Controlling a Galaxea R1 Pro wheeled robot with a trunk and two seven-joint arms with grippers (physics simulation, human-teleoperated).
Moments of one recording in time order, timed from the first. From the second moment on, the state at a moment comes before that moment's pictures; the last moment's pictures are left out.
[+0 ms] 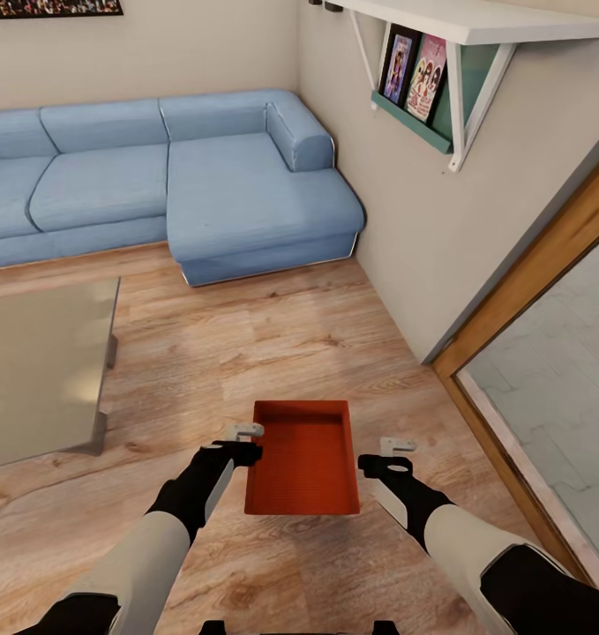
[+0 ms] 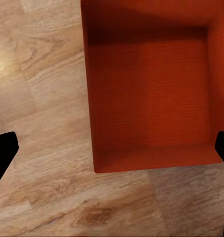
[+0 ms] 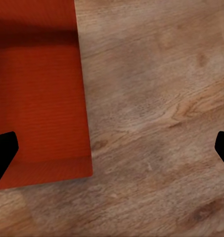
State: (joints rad) left arm -0.77 -0.15 0.01 -0.56 -0.09 0.40 0.05; right arm -0.86 0.05 0.54 -0.21 -0.58 0.05 -0.31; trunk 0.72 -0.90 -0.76
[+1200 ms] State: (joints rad) left arm -0.77 -0.15 0.01 -0.57 -0.09 0.40 0.05; right arm -0.86 0.06 0.54 -0.21 -0.58 0.05 -0.31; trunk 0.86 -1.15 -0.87
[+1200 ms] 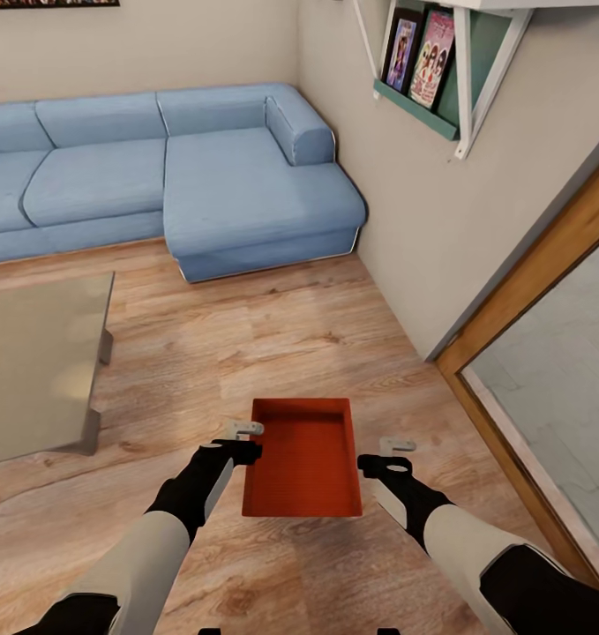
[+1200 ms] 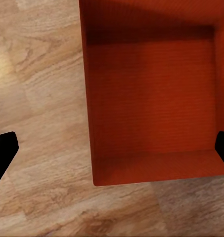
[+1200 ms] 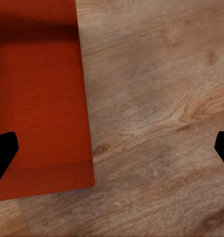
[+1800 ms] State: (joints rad) left arm -0.77 -0.15 0.01 -0.57 -0.09 0.40 0.05; right arm -0.86 0.08 0.55 -0.21 -0.49 0.04 -0.31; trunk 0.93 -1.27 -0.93
